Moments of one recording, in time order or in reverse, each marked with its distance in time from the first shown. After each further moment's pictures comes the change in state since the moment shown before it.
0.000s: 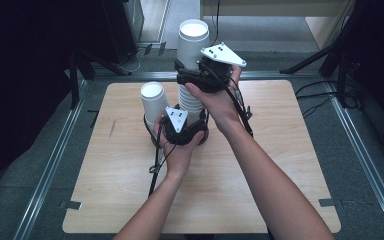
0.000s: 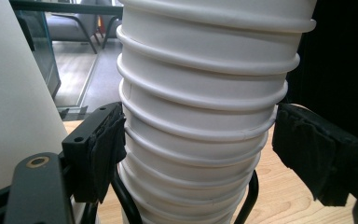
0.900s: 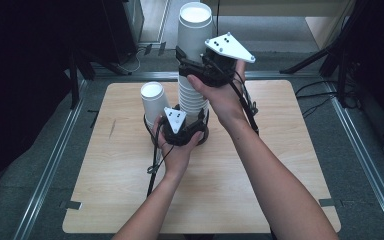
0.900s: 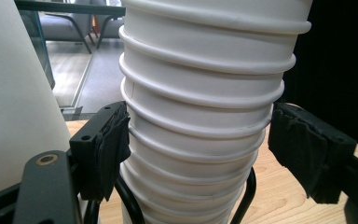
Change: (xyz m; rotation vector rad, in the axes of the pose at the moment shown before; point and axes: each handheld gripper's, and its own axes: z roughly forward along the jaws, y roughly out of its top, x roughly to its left) left arm 0.003 0.000 -0.003 -0.002 -0.021 -0.008; right arm 0.004 0.028 -0.017 -0.117 0.005 -0.052
